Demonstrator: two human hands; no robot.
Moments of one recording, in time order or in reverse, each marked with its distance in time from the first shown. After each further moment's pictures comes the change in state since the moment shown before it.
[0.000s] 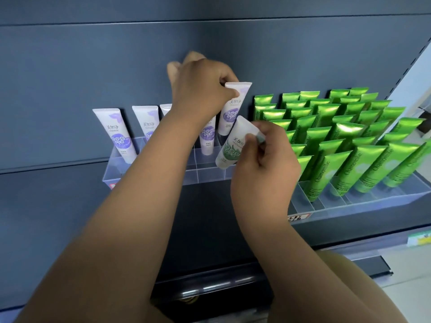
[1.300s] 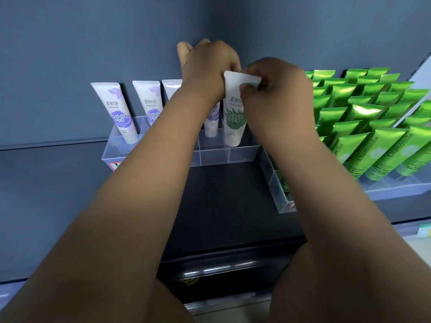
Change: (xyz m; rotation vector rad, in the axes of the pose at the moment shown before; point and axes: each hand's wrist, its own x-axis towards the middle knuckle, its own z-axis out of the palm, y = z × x) left_hand 0.004 0.003 0.014 0.276 -0.186 -0.023; right_hand 0.077 -0.005 0.010 -0.309 -0.338 -0.245
